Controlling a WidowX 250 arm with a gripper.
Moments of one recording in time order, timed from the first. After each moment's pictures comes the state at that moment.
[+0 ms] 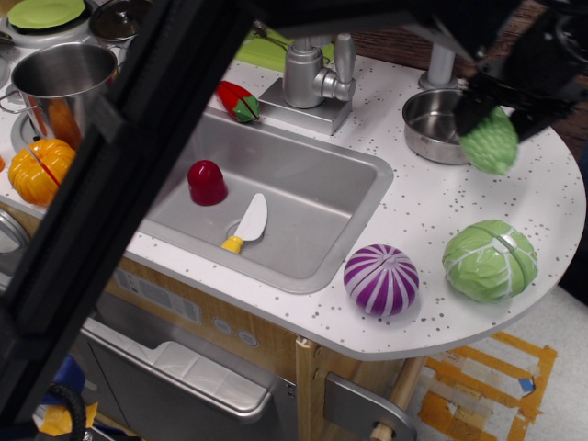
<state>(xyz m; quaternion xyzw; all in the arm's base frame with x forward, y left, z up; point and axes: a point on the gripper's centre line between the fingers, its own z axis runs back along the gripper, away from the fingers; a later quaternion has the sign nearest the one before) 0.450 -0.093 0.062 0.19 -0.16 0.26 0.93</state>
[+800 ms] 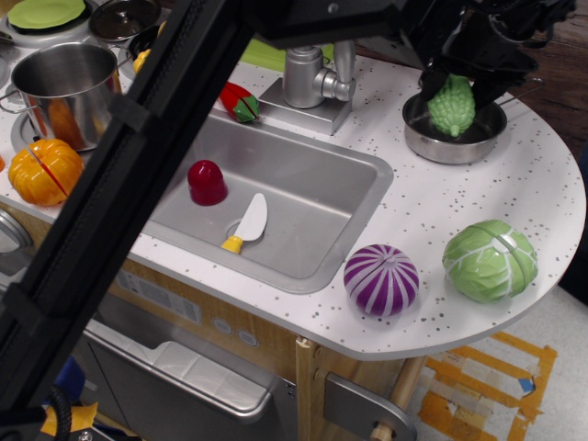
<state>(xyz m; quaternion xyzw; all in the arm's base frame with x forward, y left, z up) 0.508 -0.054 0.050 0.15 -0.23 0.22 0.94</state>
